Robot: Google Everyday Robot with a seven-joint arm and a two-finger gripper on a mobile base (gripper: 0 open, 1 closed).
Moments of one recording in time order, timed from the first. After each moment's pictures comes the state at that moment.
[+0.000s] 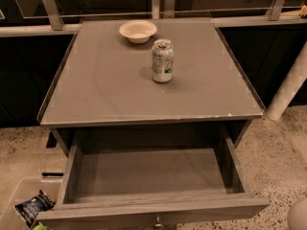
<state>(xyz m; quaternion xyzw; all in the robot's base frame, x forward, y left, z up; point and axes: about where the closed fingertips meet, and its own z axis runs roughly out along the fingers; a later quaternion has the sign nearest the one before) 0.161 -0.158 0.654 -0.68 0.69 0.23 0.10</state>
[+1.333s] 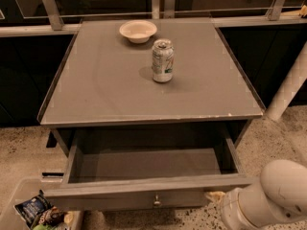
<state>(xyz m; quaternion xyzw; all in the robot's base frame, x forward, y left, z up) 0.290 -0.160 0.618 -0.60 0.76 0.18 0.15</state>
